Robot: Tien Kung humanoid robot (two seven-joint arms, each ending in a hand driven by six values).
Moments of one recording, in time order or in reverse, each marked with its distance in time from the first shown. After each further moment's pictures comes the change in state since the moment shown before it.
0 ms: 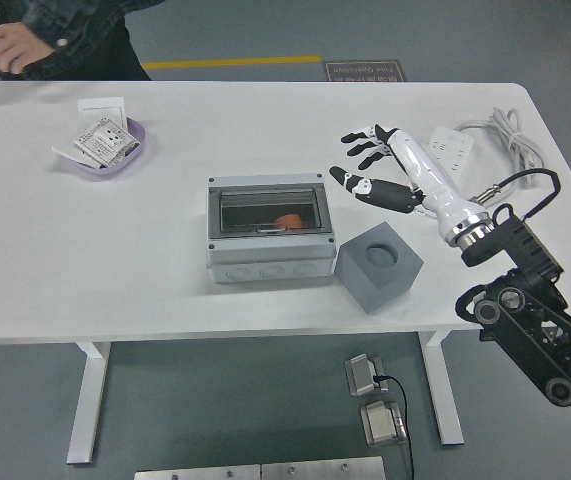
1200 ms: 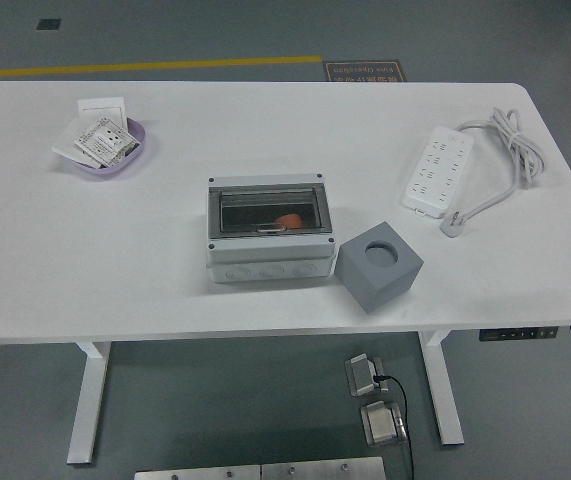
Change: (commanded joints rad) left arm 0.008 0.006 0.006 0.000 -0.011 -0.007 0.005; right arm -0.259 0.130 0.592 -0.027 0.515 0.019 0.239
